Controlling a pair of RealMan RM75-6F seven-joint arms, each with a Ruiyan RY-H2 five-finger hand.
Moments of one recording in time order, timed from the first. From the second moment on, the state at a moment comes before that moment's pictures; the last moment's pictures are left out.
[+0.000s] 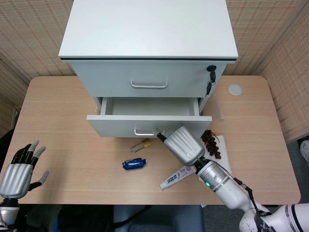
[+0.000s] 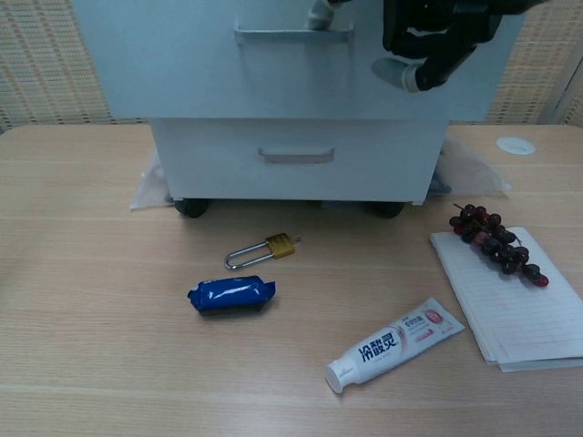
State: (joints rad) left arm -0.11 -1.14 -0.02 -1.66 1.52 1.48 0.24; right arm 0.93 -1.06 0.12 -2.26 -0.99 1.15 -0.91
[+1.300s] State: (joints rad) left arm -0.11 -1.13 -0.03 -1.68 1.52 1.49 0.24; right arm 0.61 -0.95 -0.03 -2.36 -1.63 1.41 -0.76
